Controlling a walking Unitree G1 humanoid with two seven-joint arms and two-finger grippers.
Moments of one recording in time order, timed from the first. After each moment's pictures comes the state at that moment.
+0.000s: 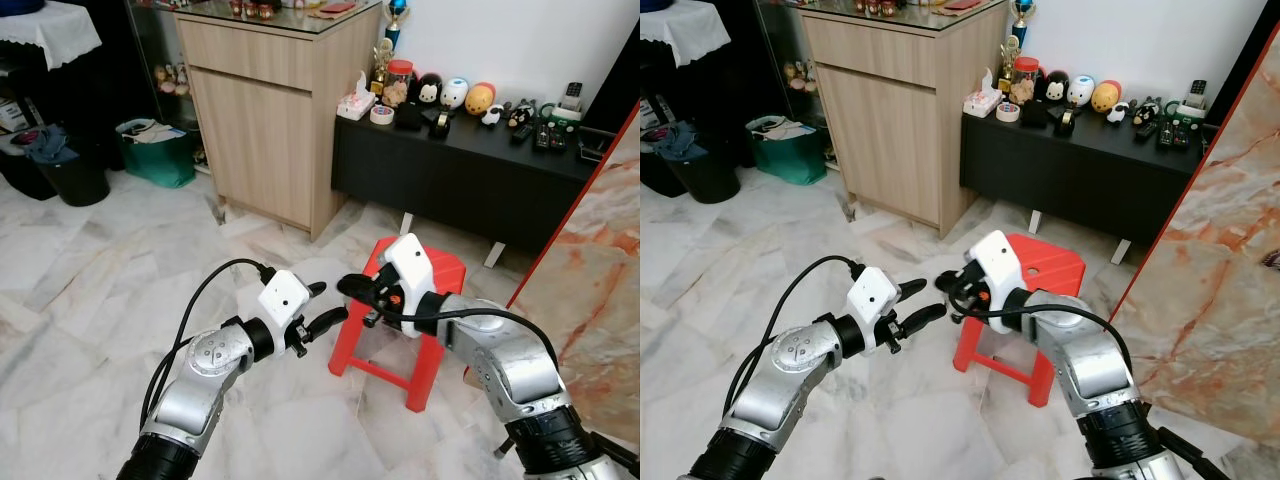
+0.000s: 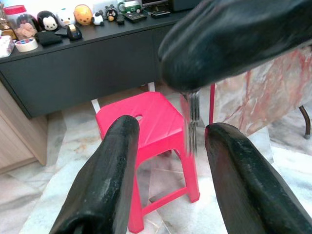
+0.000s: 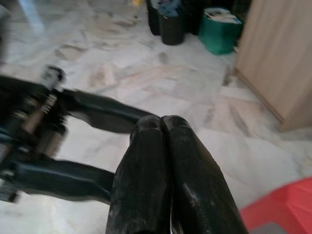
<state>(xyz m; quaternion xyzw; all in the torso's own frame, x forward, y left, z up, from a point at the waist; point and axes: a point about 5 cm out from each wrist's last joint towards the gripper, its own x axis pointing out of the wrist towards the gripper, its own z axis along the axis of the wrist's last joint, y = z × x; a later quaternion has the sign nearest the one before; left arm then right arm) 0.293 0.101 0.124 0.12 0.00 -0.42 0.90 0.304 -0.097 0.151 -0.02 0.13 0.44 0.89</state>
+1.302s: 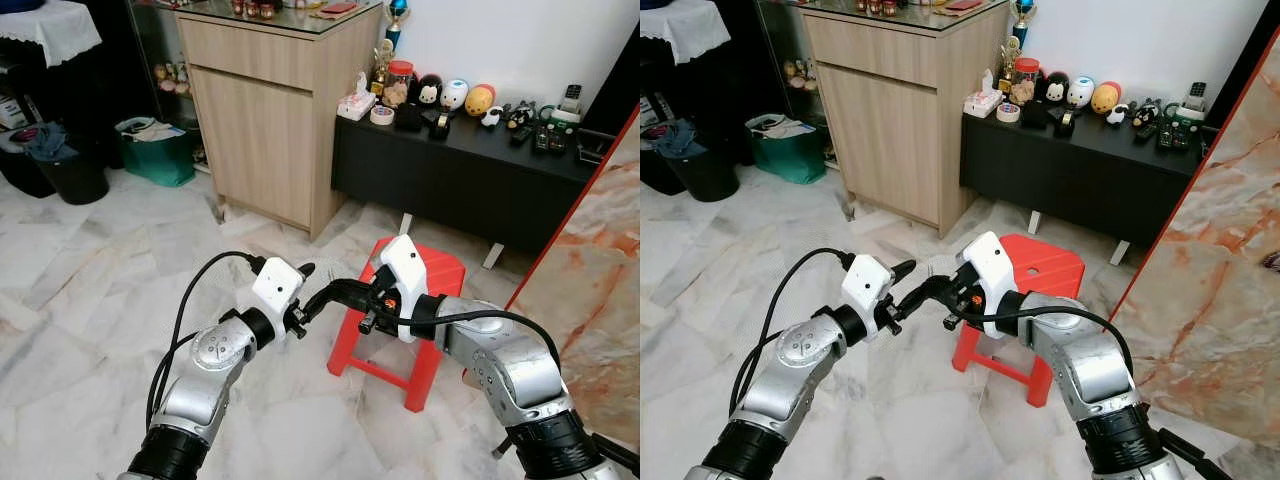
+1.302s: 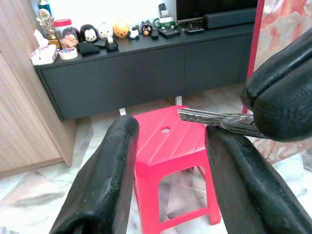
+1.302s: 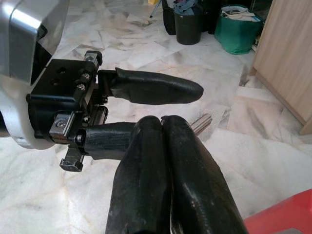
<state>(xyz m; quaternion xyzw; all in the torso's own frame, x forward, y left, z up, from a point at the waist) 0.306 0.105 0.126 0.10 -0.03 -0.35 0.93 0.298 -0.094 0.150 -0.01 0.14 0.47 0.87</state>
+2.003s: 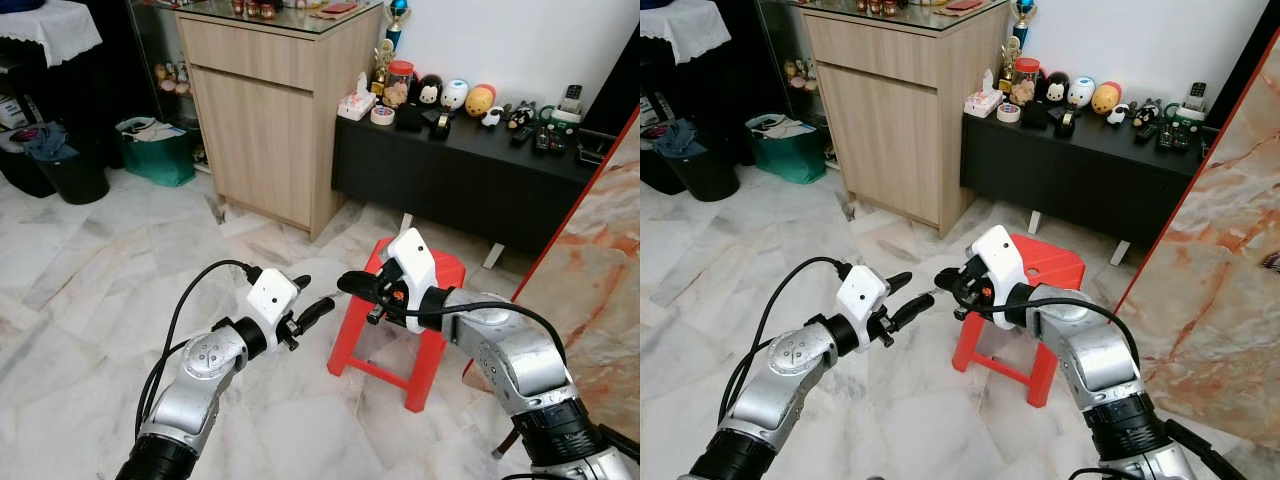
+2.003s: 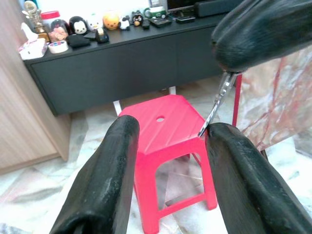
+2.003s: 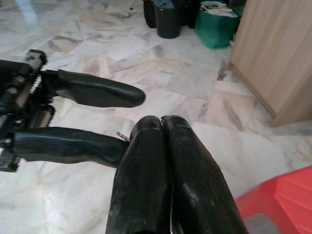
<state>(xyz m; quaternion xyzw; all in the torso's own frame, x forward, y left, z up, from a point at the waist) 0.298 0.112 0.120 0.12 -0.02 -0.37 0.92 0.312 -0.110 0.150 -0.04 0.14 0.43 0.89</state>
